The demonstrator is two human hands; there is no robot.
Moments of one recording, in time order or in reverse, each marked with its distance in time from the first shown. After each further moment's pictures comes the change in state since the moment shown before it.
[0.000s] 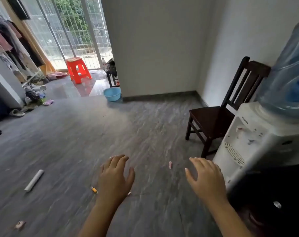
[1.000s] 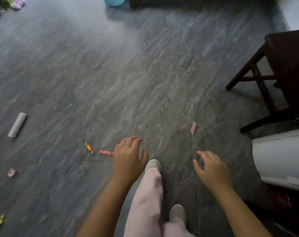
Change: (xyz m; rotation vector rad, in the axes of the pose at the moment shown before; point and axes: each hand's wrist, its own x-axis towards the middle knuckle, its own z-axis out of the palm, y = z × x) left_hand 0.174 -0.187 0.402 -0.015 -0.292 -0.206; right_hand 0.187 0.108 0.456 0.107 -0.454 0.108
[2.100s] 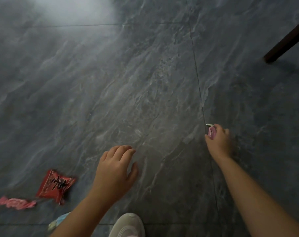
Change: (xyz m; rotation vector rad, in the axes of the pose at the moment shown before) left_hand 0.130 -0.173 0.409 0.068 -0.103 0.197; right_hand 0.300 0.221 0.382 0.108 0.112 0.434
